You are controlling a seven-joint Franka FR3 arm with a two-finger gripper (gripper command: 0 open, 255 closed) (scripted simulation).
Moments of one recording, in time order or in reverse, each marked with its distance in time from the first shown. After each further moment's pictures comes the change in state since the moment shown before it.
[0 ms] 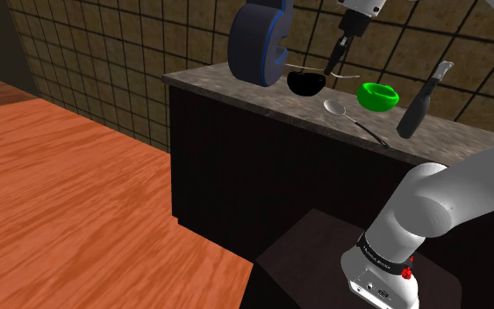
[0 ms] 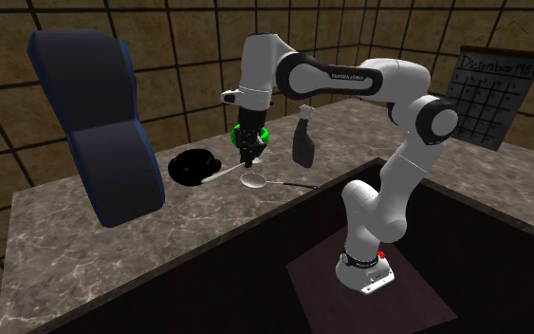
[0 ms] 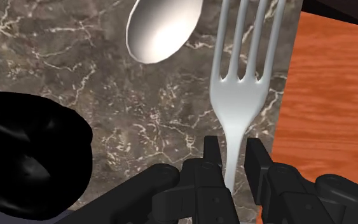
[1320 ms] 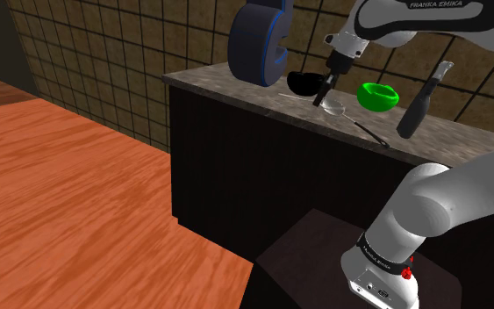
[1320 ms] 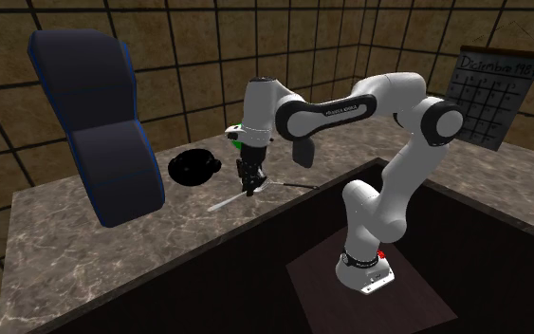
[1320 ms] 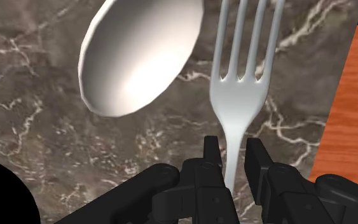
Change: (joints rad) arm -0.017 -0.063 -0.014 -0.318 -0.021 0.255 -0.005
